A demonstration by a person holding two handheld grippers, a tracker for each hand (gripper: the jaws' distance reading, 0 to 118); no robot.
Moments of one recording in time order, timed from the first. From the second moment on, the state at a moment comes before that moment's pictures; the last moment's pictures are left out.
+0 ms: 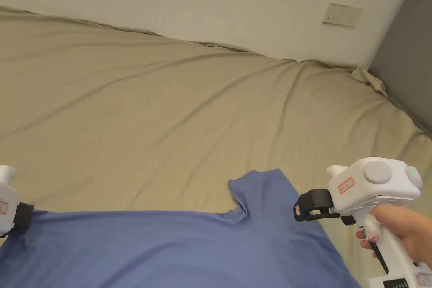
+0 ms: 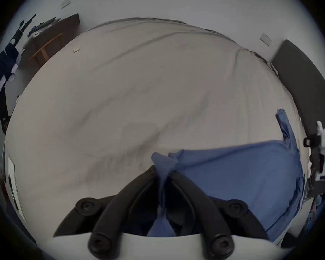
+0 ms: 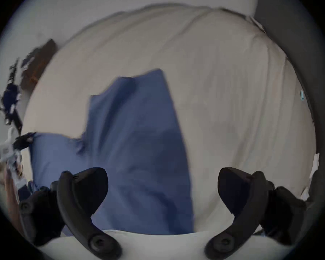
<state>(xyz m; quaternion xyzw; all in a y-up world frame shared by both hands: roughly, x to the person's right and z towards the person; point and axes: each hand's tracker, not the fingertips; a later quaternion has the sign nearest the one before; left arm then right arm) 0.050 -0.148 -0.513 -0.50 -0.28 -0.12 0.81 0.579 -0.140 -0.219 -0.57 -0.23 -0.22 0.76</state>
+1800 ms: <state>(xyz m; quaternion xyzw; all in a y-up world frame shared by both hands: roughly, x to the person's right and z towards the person) -0.194 -0.171 -0.268 -0.48 -0.32 -0.02 0.82 0.358 -0.141 0.139 -0.46 -0.31 -0.23 0.80</state>
